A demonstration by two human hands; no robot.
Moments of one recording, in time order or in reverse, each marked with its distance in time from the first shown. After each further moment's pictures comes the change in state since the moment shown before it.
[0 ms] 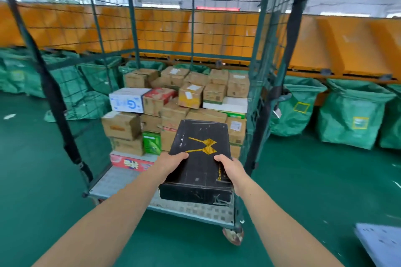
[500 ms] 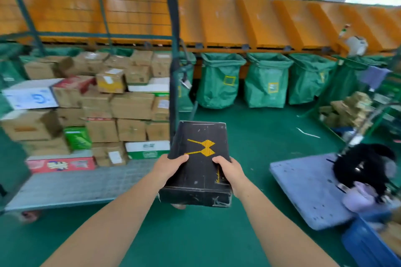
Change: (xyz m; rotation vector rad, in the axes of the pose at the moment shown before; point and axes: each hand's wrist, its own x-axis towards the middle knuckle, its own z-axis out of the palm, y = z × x) left_hand -0.132 -0.026 0.253 0.111 -0.295 0.027; right_hand -0.151 0.088 -0.250 0.149 0.319 0.044
